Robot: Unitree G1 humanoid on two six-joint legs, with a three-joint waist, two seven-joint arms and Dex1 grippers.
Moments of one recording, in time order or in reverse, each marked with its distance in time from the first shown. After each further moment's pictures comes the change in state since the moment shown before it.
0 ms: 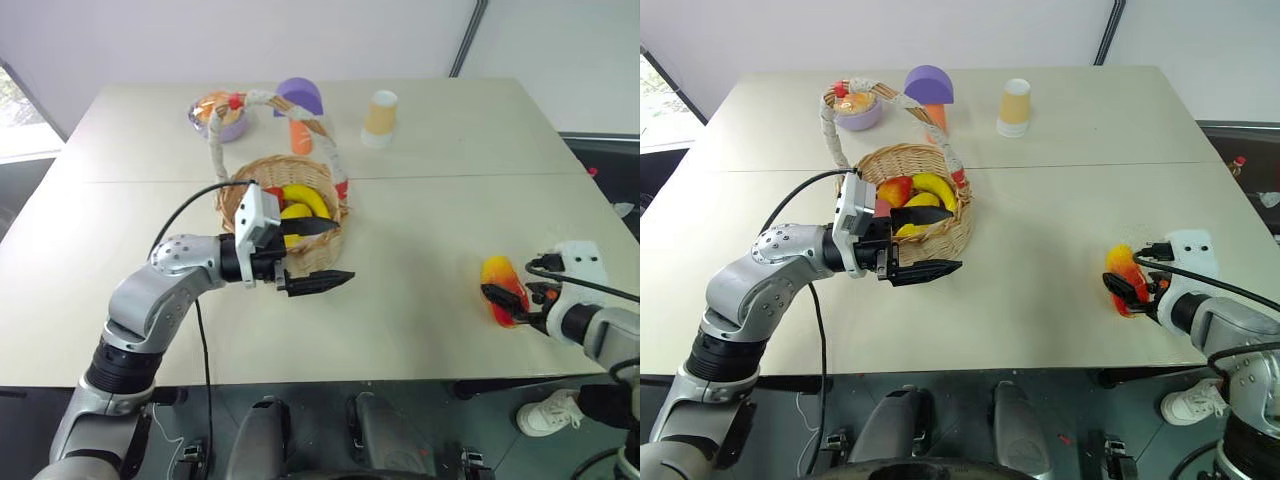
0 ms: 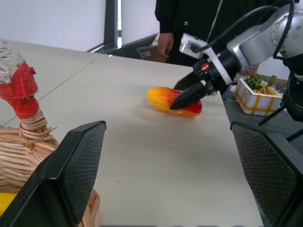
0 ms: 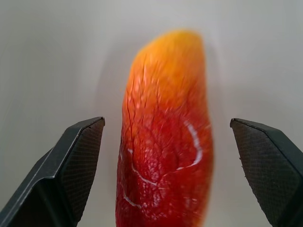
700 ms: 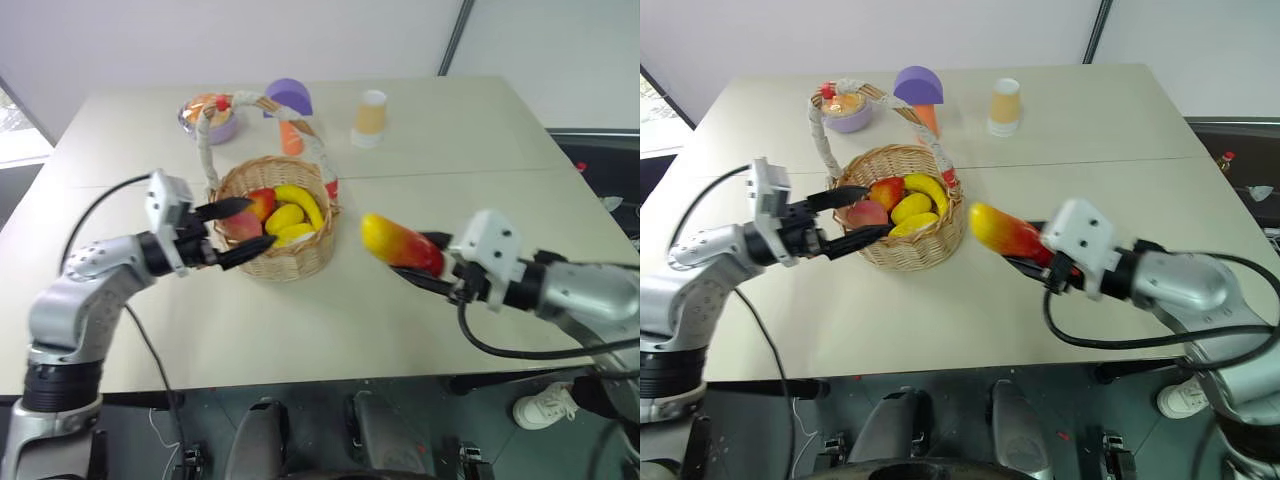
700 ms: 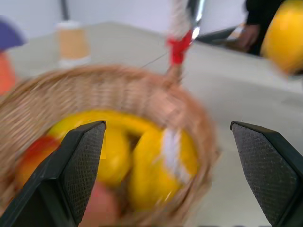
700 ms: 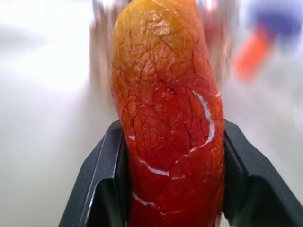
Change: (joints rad) left arm 0.180 0.222 0.346 0.089 -0.016 -0.010 0.025; right arm -0.398 -0.033 0.580 -0.164 -0.025 -0.655 0.365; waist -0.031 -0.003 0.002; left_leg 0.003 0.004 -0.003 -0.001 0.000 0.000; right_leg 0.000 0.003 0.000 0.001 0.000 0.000
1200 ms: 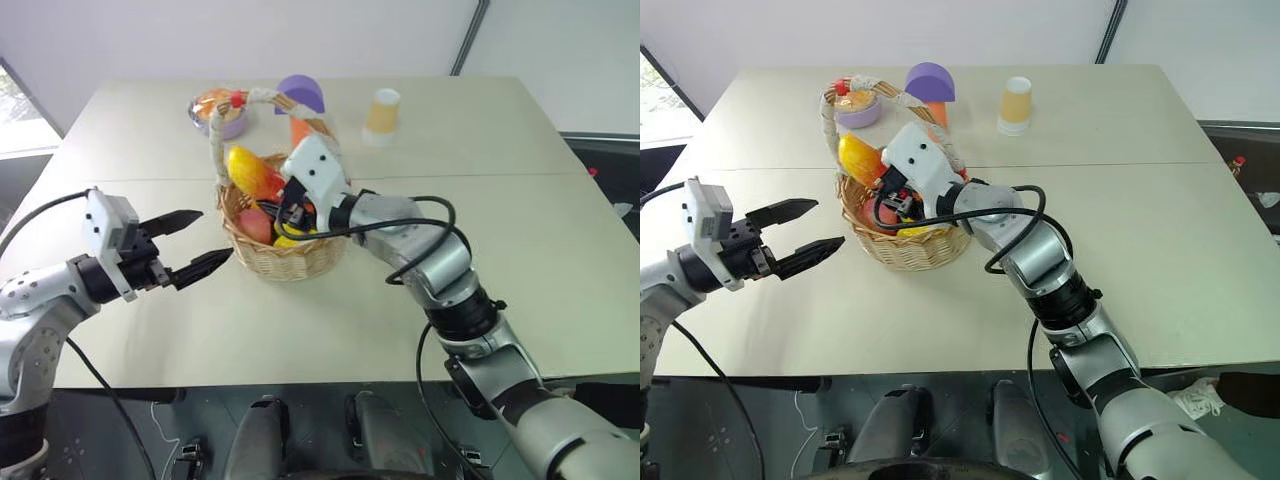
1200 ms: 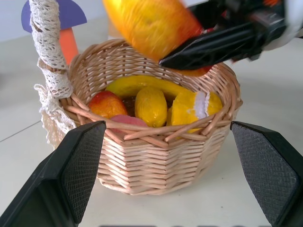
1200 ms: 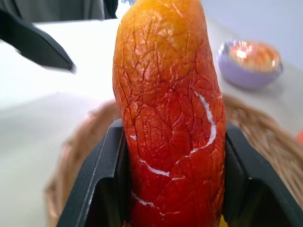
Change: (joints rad) left arm 0.174 0.032 0.150 -0.160 -0.055 0.013 0.074; right arm -0.368 0.439 0.327 0.543 -0.266 -0.005 -0.237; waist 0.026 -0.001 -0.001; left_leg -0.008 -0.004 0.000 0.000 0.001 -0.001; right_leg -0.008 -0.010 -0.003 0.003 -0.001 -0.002
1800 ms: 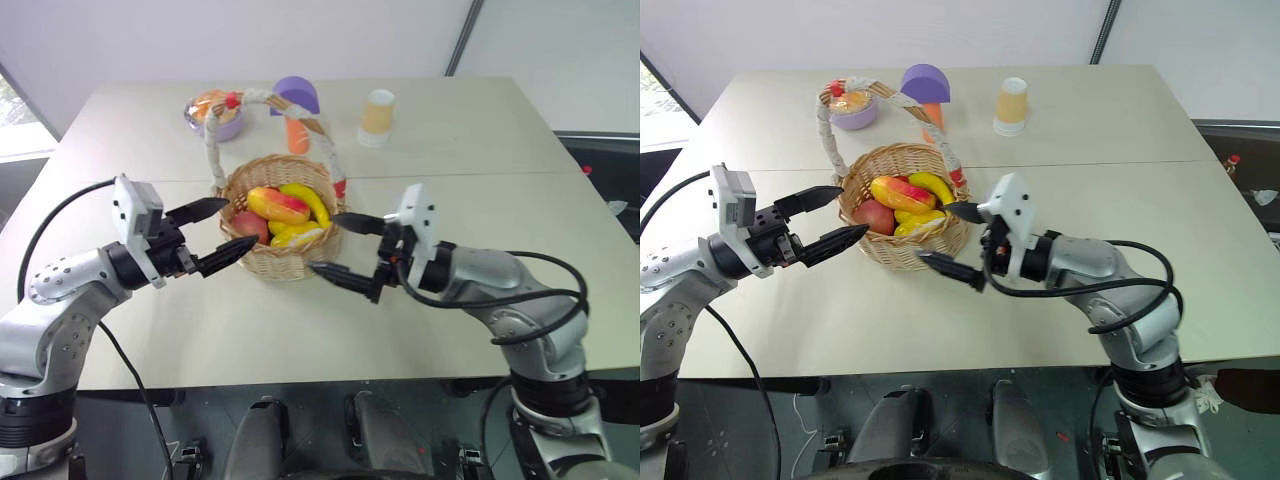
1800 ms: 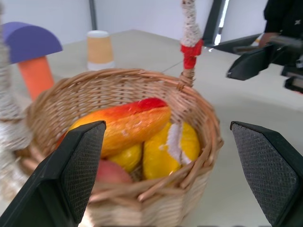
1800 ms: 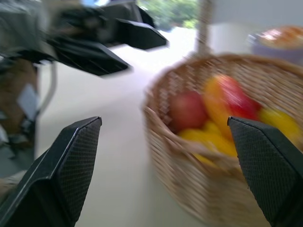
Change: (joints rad) left arm -0.124 -0.076 -0.118 0.020 -0.033 0.014 0.032; right arm 0.425 -0.248 -0.351 -0.422 0.335 0.067 0.154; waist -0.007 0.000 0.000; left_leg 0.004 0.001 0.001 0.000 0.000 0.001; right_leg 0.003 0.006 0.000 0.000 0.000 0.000
